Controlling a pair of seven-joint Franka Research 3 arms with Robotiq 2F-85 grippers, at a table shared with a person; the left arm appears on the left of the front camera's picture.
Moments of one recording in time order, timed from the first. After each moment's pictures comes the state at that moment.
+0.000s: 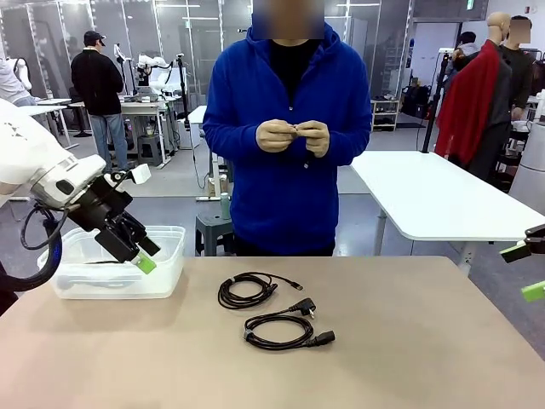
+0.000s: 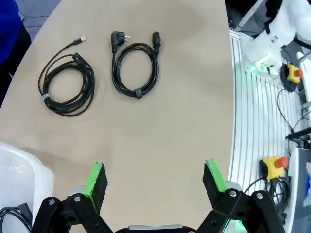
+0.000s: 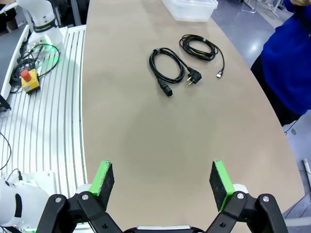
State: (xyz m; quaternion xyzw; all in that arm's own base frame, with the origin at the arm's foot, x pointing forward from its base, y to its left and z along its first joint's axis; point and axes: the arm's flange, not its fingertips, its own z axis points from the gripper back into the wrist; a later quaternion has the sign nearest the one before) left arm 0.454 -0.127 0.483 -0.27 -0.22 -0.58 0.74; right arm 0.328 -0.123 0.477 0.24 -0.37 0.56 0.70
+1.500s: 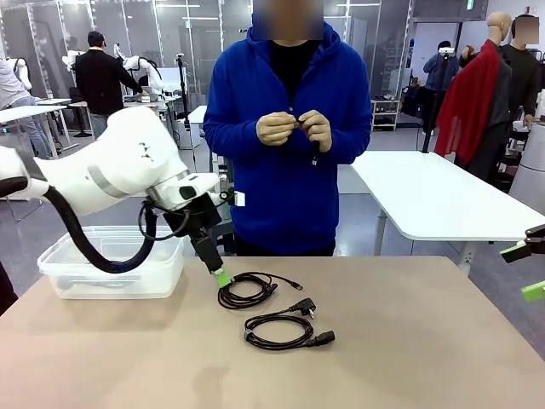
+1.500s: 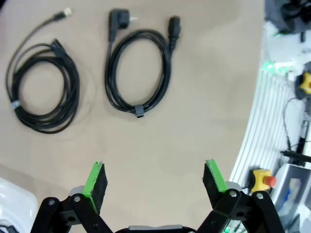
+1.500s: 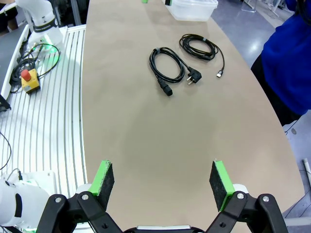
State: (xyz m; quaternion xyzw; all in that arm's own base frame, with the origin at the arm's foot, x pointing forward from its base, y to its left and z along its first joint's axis) left arm 0.504 -0.288 0.447 -0.19 -0.06 -0.55 0.81; right arm 0.328 -0.123 0.477 0.24 -0.37 0.56 0.70
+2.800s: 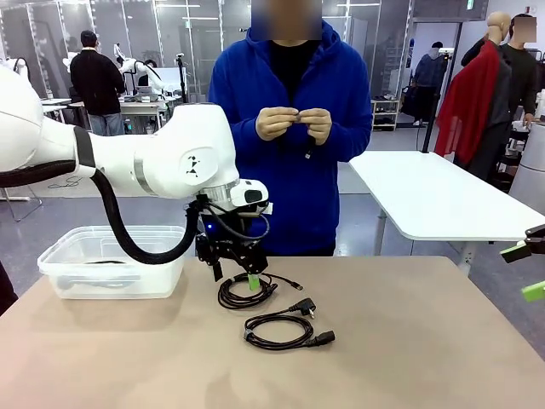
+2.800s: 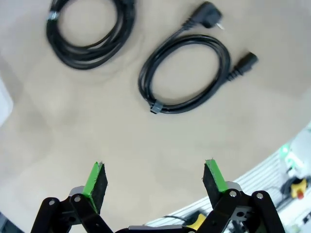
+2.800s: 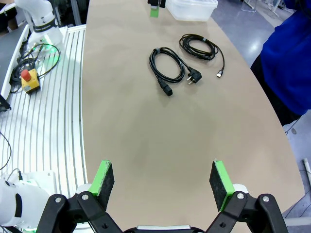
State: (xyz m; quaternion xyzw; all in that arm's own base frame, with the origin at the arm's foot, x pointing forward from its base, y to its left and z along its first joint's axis) left arm 0.484 -0.360 0.445 -0.04 -0.01 -0.25 0.97; right arm 0.328 -0.123 0.477 0.24 -0.37 0.56 0.70
